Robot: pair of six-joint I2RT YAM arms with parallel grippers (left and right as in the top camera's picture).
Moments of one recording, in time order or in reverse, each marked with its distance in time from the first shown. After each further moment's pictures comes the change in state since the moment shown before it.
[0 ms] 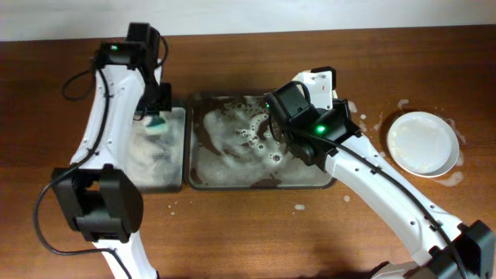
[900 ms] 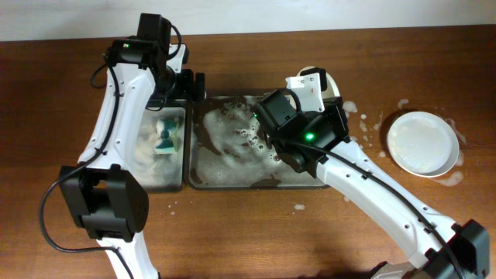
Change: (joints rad) left arm -0.050 0.016 0.035 0.141 0.286 0.030; right arm 0.070 0.008 -0.003 0.000 0.201 -0.069
